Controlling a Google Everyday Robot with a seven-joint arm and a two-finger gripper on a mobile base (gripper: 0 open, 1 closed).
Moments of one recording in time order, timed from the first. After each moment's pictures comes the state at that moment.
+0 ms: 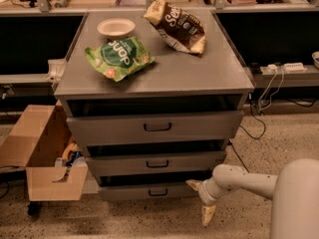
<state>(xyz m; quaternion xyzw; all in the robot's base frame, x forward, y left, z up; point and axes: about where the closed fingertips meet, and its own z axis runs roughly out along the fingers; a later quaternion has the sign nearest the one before) 0.509 -0.187 0.273 -0.79 0.58 0.11 0.17</state>
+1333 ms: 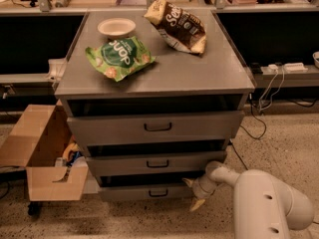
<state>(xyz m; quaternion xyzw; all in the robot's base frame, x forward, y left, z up) 0.577 -0.176 0.158 -0.77 0.59 0.15 0.18</state>
